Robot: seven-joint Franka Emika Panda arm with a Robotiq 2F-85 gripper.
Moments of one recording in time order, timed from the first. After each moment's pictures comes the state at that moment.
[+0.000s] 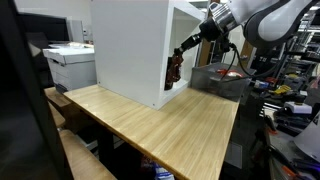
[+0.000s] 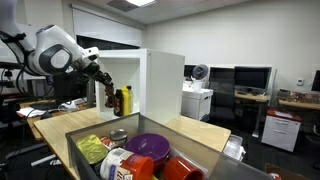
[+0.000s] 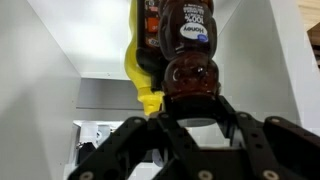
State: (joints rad) arm 0.01 -0.17 0.07 -2.76 -0.13 3.46 0.11
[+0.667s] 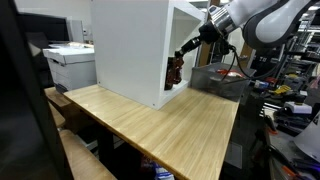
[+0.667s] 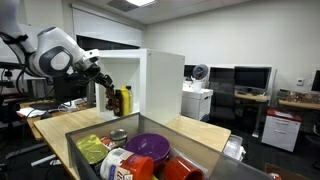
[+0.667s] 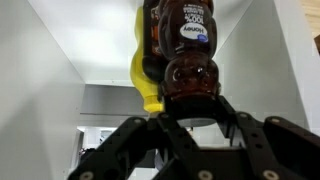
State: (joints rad) arm -0.05 -0.15 0.13 -2.75 -0.10 3.45 0.08
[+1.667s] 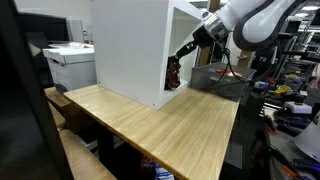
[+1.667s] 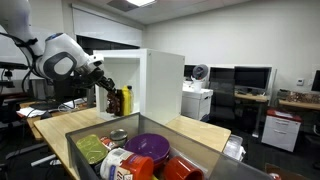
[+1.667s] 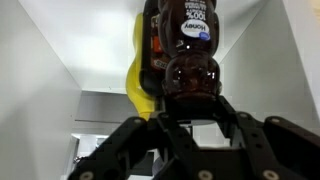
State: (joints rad) arm -0.13 -0.06 0.26 -2.70 0.06 3.45 -0.06
